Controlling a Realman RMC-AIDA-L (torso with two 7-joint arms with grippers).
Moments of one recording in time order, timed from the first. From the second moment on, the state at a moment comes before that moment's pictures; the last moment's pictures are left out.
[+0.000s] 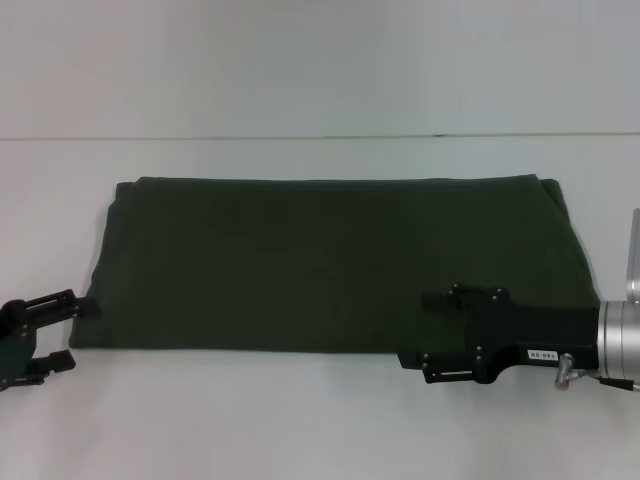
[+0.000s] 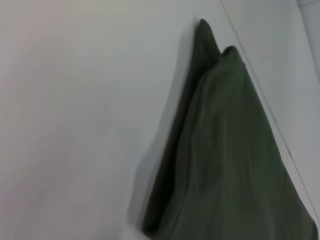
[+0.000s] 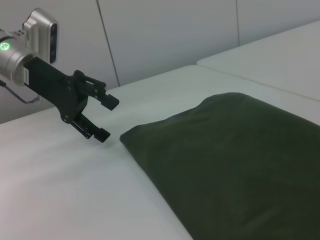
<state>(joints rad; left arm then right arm) -0.47 -2.03 0.16 0.77 2.49 1.58 -2.56 0.56 2.09 -0.89 -0.53 -1.94 -1.35 1.27</state>
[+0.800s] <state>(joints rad) -0.48 -2.02 0.17 0.74 2.51 1.51 -2.68 0.56 2.09 -0.88 -0.53 -1.94 -1.35 1.27</state>
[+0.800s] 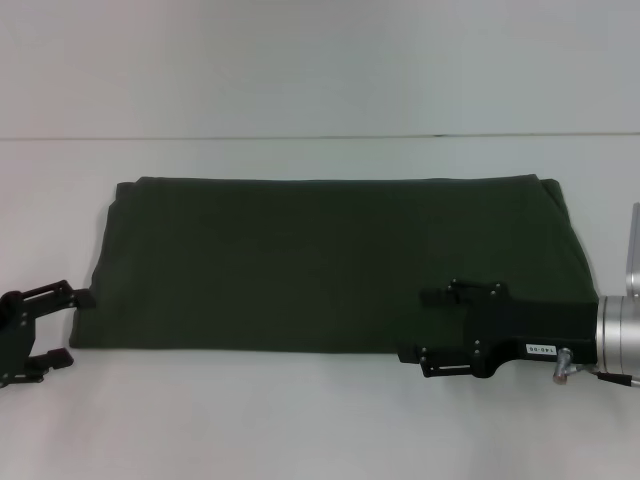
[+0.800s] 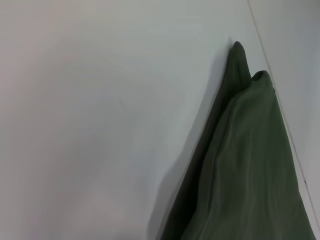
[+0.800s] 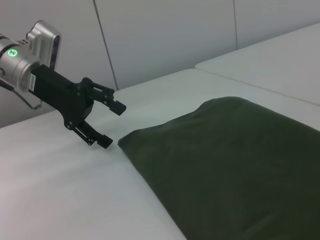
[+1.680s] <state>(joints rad) -0.49 -2.02 0.17 0.70 2.51 1.44 -2.70 0.57 2.09 -0.88 -0.53 -1.94 -1.35 1.28</state>
